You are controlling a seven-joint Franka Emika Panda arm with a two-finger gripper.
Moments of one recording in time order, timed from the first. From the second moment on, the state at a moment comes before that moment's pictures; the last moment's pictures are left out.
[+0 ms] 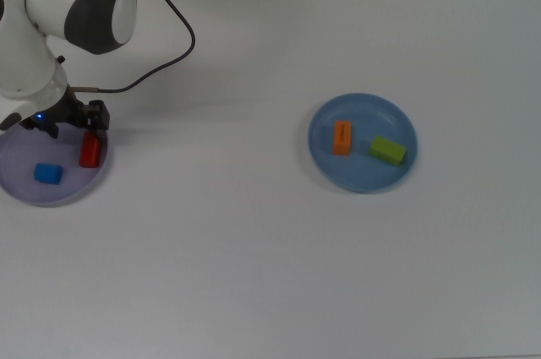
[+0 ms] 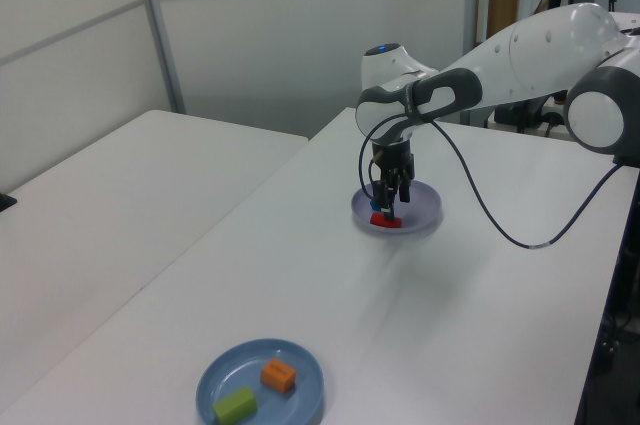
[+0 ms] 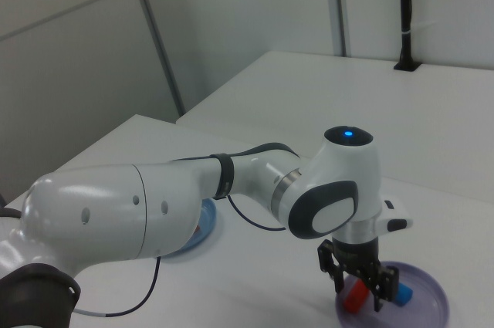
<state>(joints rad) -0.31 0.51 -0.06 -1.56 0.00 2.02 -0.35</state>
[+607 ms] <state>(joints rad) -0.10 0.34 -0.04 -1.53 0.01 1.88 -0.01</state>
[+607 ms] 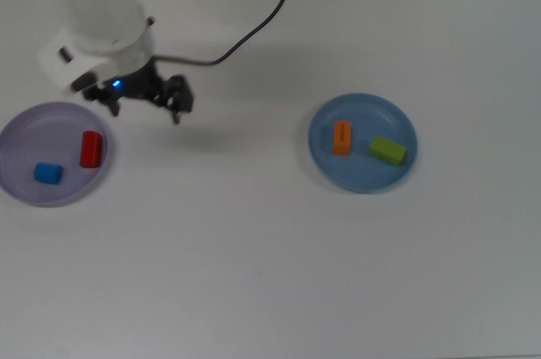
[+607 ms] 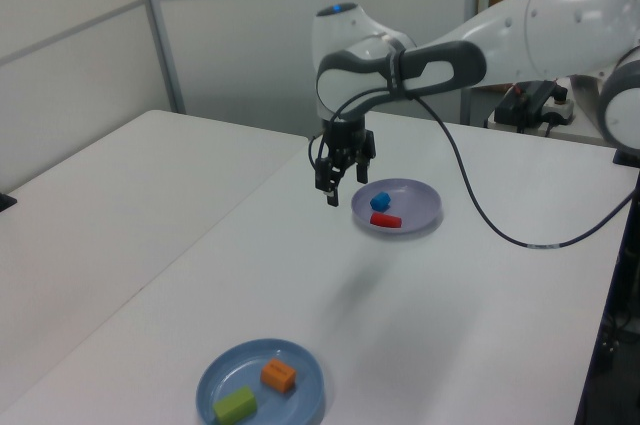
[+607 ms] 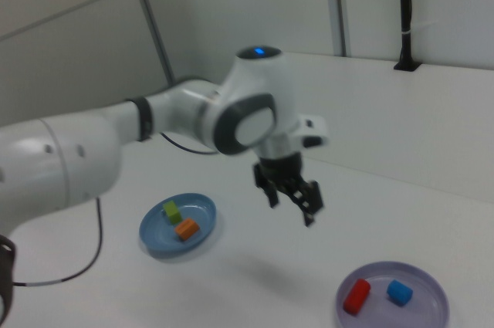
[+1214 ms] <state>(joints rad) 0.05 0.20 -0.04 -1.53 -0.07 1.75 0.15</state>
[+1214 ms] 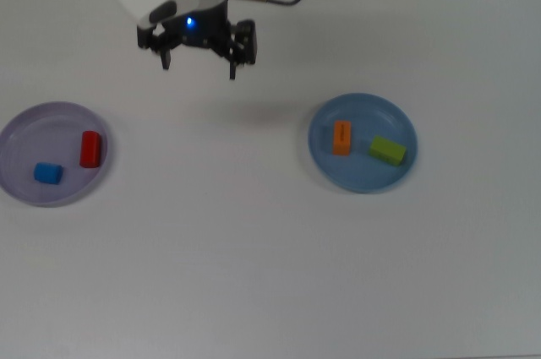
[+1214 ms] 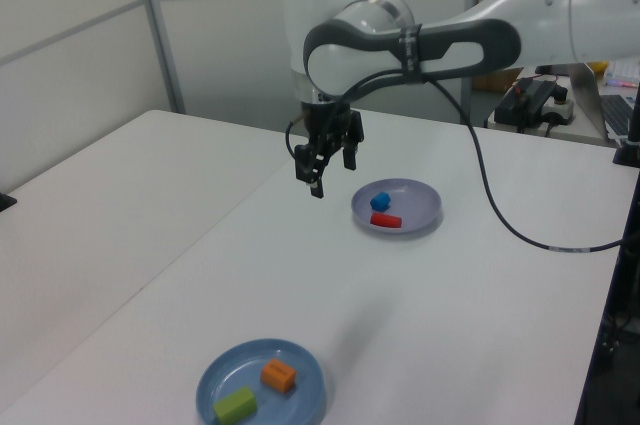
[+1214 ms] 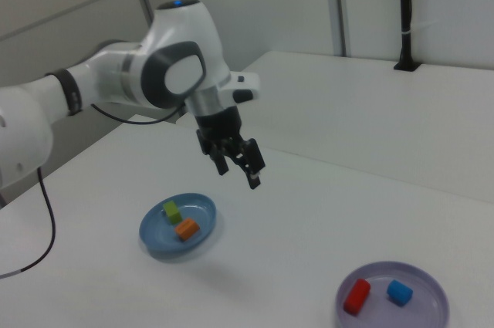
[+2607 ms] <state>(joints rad) 0.09 -0.02 -0.04 -1.53 -0.04 1.44 0.03</state>
